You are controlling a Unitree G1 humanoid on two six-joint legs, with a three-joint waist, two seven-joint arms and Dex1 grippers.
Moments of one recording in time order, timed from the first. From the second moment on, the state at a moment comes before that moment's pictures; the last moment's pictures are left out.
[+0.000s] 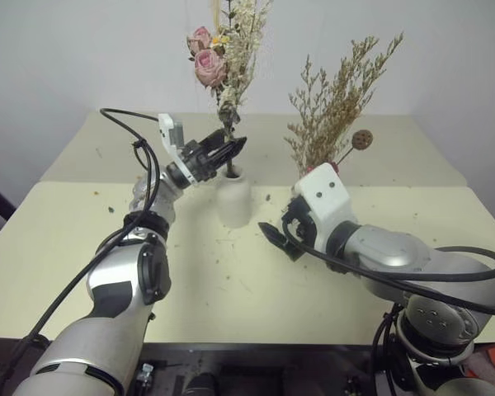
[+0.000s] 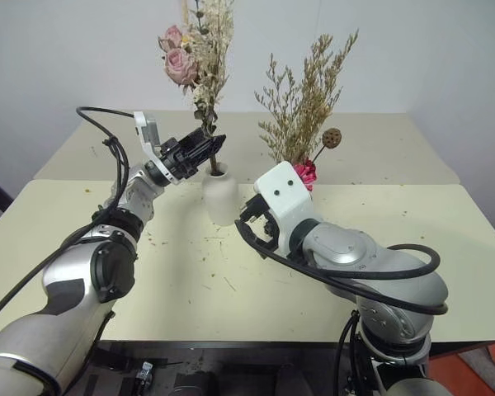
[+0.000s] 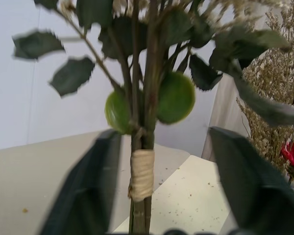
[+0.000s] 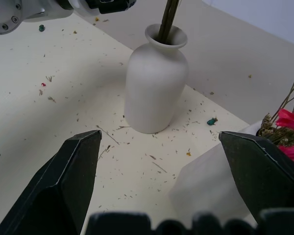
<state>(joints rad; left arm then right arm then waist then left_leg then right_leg) -1.29 0.31 0.41 1.32 -0.31 -0.17 -1.27 -0.73 -0.36 0.01 -0.89 0.65 1.61 0.00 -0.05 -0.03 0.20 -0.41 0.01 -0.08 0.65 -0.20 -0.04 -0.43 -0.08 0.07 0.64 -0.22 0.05</state>
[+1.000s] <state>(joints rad) -1.12 0.63 0.27 1.10 -0.24 -0.09 -1.57 -0.68 -0.58 -0.19 -0.95 0.88 1.61 0.06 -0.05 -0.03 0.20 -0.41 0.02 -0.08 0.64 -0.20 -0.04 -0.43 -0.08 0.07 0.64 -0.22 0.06</state>
